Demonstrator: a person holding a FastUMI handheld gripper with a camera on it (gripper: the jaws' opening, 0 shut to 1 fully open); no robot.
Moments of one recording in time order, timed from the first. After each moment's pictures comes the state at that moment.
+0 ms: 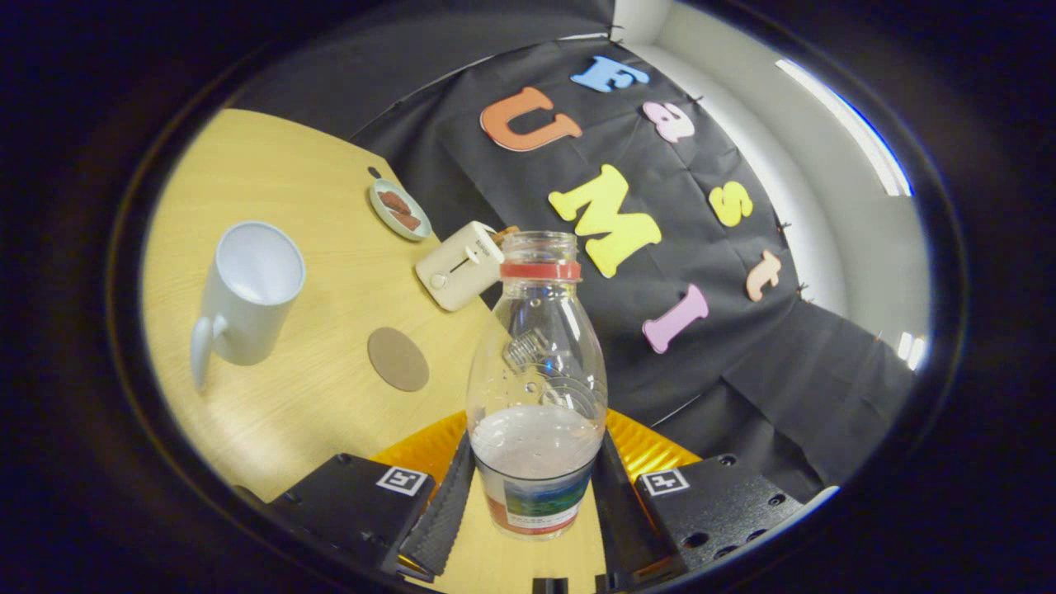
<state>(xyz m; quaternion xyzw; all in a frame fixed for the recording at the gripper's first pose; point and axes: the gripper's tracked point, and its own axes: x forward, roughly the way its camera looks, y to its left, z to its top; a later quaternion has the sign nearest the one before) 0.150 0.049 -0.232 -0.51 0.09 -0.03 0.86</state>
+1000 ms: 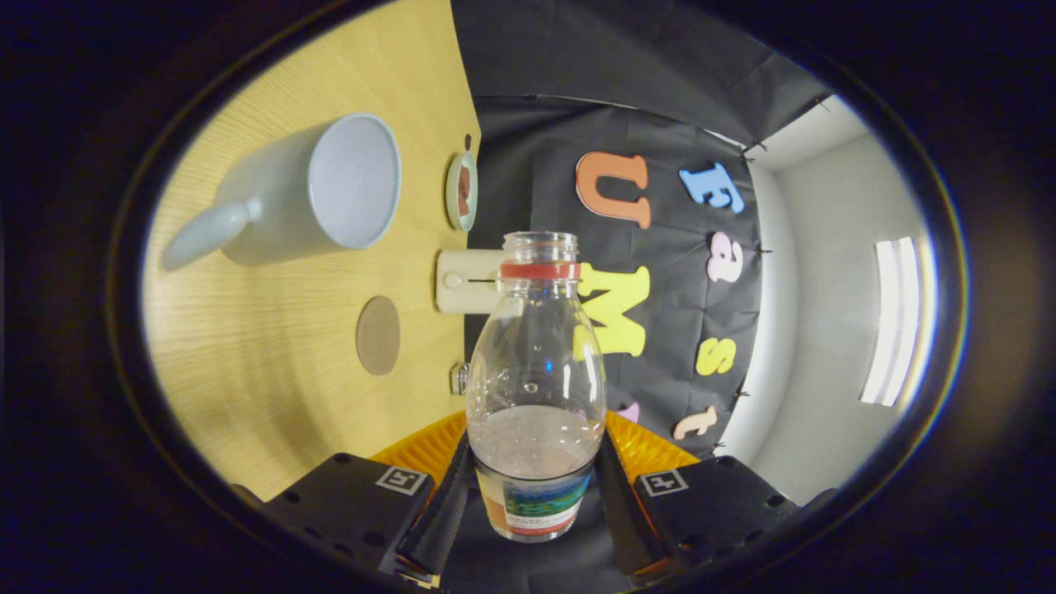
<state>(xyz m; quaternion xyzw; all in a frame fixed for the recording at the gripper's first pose) 0.158 0.091 -0.238 -0.74 -0.01 -0.03 0.67</state>
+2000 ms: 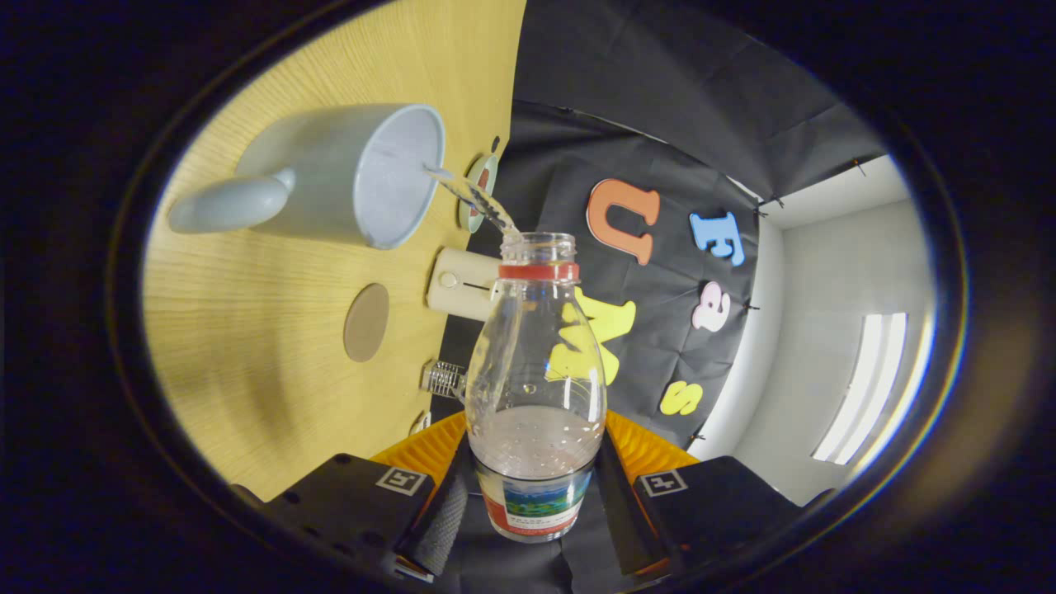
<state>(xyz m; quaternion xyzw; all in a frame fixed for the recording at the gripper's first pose) 0.146 0.110 -0.232 -0.80 -0.05 -0.03 0.60</state>
